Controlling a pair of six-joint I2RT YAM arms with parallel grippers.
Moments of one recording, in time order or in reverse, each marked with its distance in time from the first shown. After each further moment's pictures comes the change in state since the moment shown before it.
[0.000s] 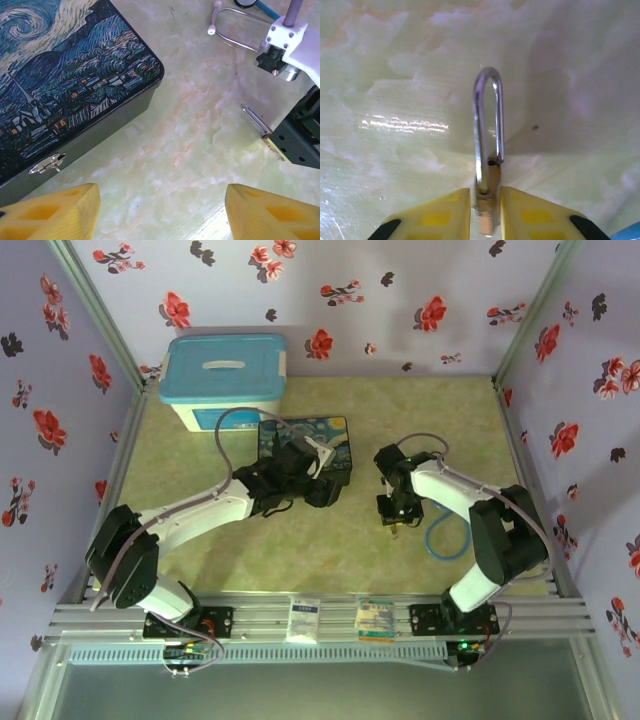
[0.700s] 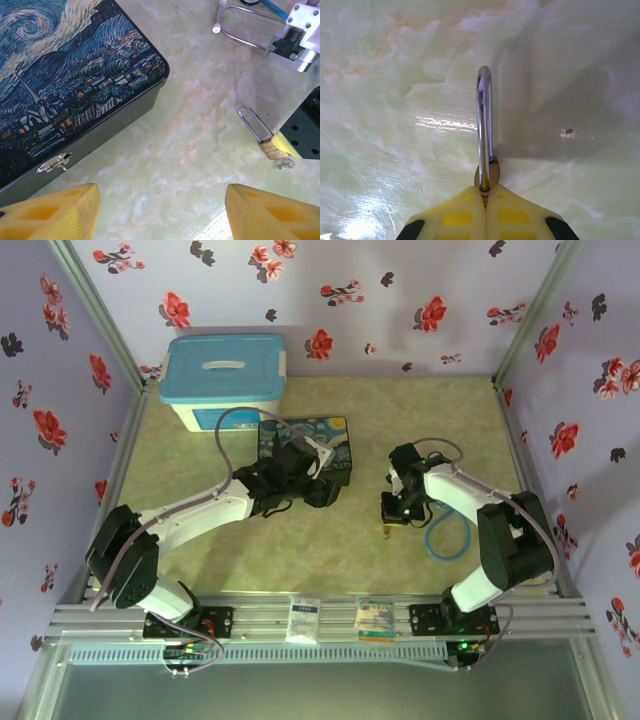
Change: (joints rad) left arm -0.001 0.000 0.000 -0.007 -0.014 0.015; right arm -0.097 -0.042 -0.066 0.095 -0.202 0.000
